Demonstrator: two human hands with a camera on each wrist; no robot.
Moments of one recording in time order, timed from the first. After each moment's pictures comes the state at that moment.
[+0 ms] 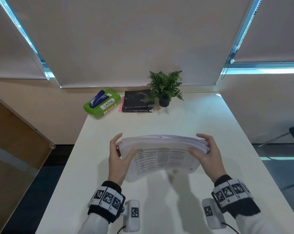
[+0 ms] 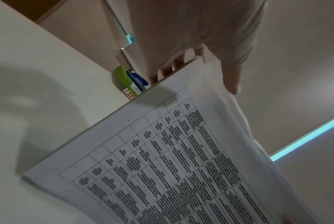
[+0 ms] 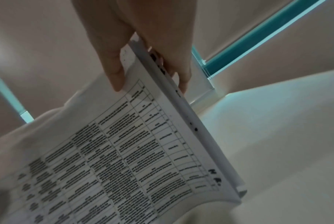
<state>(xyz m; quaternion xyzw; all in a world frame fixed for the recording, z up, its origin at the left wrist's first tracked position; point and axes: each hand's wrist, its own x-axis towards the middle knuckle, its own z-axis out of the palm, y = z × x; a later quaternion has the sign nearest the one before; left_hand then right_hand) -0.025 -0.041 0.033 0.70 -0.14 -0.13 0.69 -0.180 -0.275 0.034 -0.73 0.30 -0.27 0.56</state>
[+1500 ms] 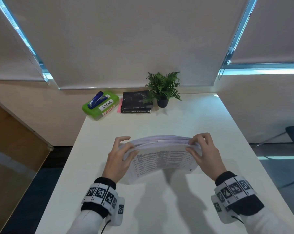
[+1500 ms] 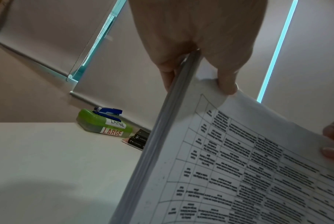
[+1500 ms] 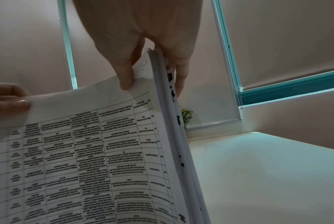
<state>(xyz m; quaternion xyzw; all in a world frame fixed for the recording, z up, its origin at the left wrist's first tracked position) -0.011 -0.035 0.039 0.83 -0.37 0.00 0.41 -0.182 -0.277 0.048 -0.92 0.20 -0.25 0.24</state>
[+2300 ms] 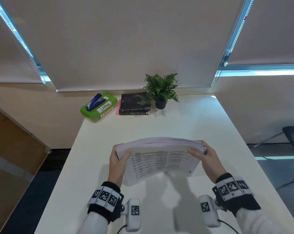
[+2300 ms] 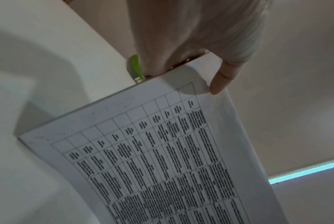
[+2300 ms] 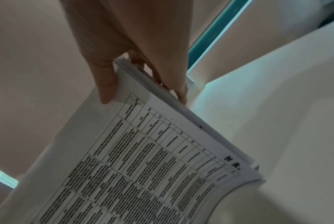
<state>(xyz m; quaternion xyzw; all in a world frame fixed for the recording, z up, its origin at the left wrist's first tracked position) -0.030 -0.050 0.041 0.69 -0.10 -0.18 0.69 -0.183 -0.282 0.042 -0.64 0.27 -0.21 0.69</state>
